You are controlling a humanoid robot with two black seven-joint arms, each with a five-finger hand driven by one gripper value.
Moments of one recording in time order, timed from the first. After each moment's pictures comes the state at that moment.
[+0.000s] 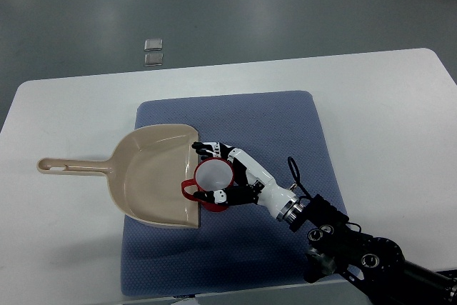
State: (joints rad) left arm -0.03 0.00 -0.06 -0.14 0.08 -0.04 0.09; right arm 0.37 0.00 0.55 1.00 -0.96 0.00 0.61
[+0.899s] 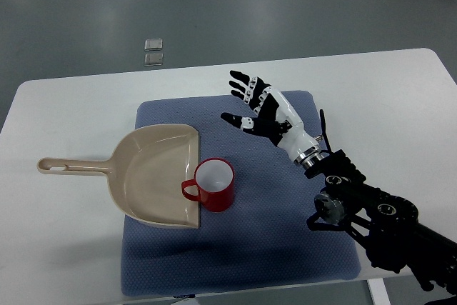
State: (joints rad) left arm -0.03 0.00 -0.06 -0.14 0.08 -0.04 0.09; right arm 0.51 -0.05 0.71 0.99 -0.68 0.00 0.61
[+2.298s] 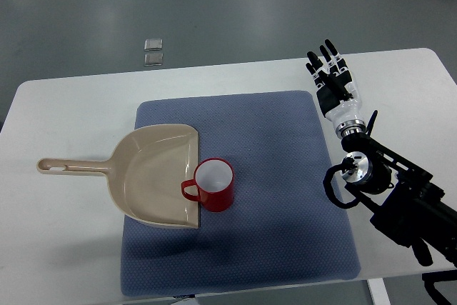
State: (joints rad) left arm -0.03 0.00 -0.06 -0.14 0.08 -0.04 0.09; right arm 0.57 -0.08 0.81 0.84 -0.01 0.00 0.61
